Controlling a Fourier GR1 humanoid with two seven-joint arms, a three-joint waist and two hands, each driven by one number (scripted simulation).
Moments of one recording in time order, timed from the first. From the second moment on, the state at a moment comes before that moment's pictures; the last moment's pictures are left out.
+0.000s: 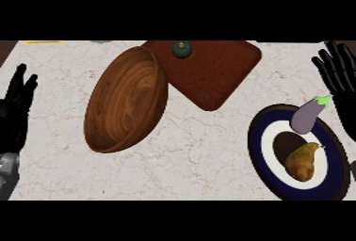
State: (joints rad) left arm -0.17 0.60 -0.12 -1.58 0.20 0.42 0.16; right arm -0.23 -0.53 0.02 -1.67 -0.34 0.07 -0.17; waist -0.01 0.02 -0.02
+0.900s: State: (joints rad) left arm -0.20 0.50 0.00 -1.51 0.36 0.23 -0.07; right arm -0.10 -0.46 -0.08 -1.73 -0.24 -0.11 -0.25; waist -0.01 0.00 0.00
